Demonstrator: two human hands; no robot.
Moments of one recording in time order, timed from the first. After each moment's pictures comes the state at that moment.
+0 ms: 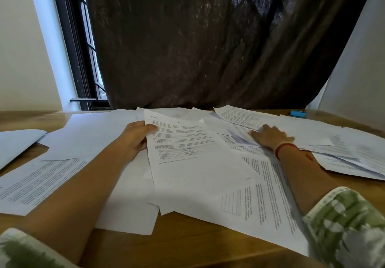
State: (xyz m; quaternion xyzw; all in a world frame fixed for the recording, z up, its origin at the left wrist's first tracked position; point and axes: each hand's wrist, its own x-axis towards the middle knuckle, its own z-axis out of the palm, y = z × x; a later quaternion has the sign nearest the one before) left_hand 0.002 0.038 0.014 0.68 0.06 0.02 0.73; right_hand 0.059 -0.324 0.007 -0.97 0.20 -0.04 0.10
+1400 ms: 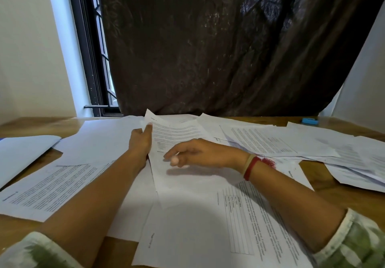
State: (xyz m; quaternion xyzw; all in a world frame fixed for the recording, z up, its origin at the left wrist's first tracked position) left_hand 0.005 0.032 0.012 0.69 0.17 0.15 0.69; right_hand -0.027 -0.152 0.038 -0.86 -0.38 0.15 0.30
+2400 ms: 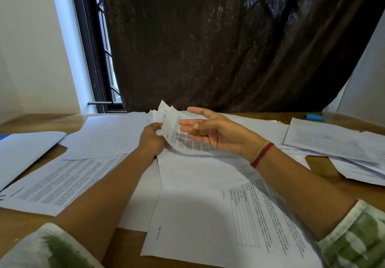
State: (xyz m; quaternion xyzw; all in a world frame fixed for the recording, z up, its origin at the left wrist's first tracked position) left_hand 0.010 0.026 0.003 0.79 0.08 0.17 0.58; right_hand -0.027 -0.165 0.068 -0.65 -0.21 0.19 0.70
